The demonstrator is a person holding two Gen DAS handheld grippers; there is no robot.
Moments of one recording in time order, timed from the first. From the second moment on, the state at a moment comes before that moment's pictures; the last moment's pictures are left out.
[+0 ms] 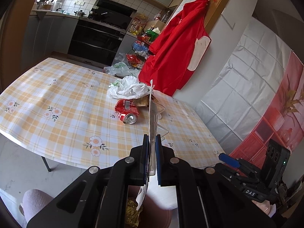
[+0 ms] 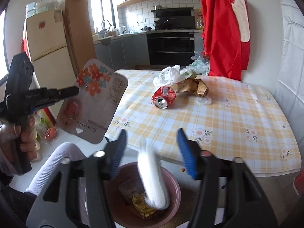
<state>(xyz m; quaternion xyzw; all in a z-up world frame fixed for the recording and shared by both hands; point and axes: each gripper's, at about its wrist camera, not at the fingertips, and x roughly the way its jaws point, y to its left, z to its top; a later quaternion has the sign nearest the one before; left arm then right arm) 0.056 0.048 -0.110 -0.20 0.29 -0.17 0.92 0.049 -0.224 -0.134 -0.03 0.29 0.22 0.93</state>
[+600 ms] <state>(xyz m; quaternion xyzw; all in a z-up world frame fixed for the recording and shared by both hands) 0.060 0.028 -0.126 -0.19 0.32 -0.20 0.91 0.059 -0.257 -0.135 0.01 0.27 0.10 0.96</state>
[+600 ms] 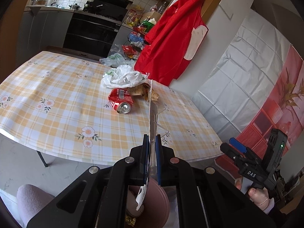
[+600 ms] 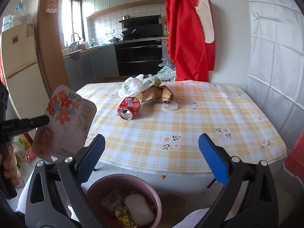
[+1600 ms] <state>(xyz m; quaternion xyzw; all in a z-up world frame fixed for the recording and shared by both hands) 0.070 0.029 -0.142 -0.15 0.34 -0.11 0.92 0.074 -0.272 -0.161 0.03 0.29 0.08 0.95</state>
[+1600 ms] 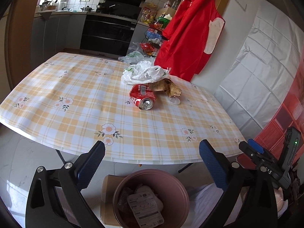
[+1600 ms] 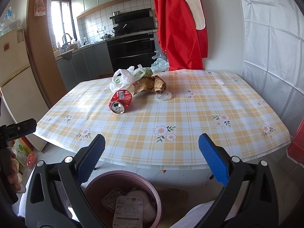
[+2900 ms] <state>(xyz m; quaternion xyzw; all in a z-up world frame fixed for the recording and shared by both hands) 0.379 0.023 -0.238 -0.13 0.44 -0.12 0.88 0.219 -0.296 -0.222 0.04 0.36 0.07 0.93</state>
